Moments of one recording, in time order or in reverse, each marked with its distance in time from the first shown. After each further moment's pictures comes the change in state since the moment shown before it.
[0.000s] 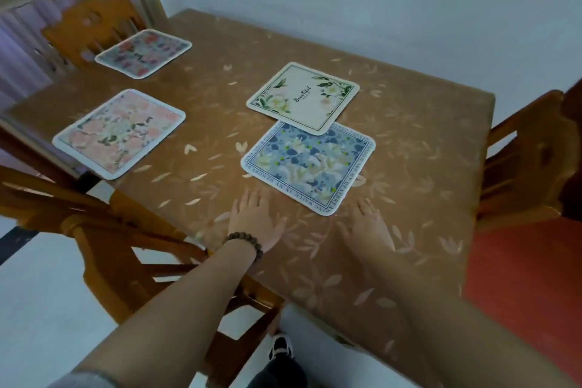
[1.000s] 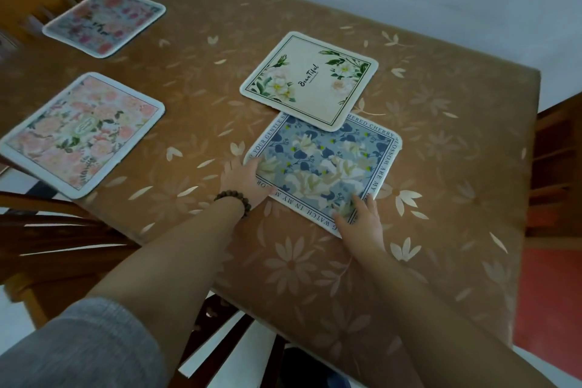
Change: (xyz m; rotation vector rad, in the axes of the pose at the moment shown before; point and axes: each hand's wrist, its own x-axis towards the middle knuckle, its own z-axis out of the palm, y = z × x) left_hand 0.172 -0.056 0.008 -0.089 -0.007 -0.008; right_hand 0.087 -0.037 0.037 0.566 0.021 0.322
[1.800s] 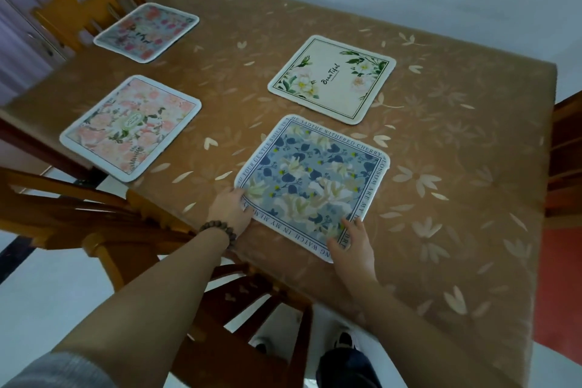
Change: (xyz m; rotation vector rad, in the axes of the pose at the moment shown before) left_hand -0.110 -0.075 -0.019 -0.129 0.015 -0.060; right_hand -0.109 -0.003 0.058 0.180 -0.045 0.006
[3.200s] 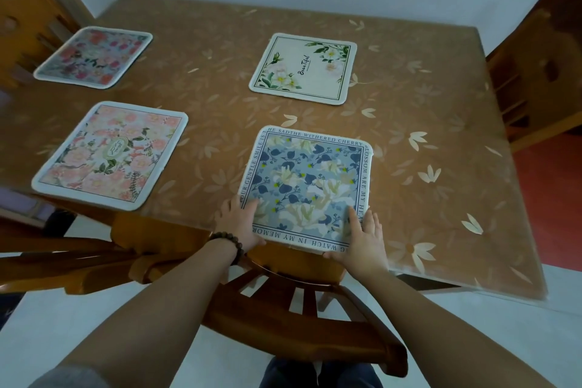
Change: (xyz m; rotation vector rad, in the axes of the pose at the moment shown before) left_hand -0.001 -0.082 -0.005 0.307 -0.256 0.323; right_hand -0.058 -0.007 0.079 -0.542 0.133 0.051
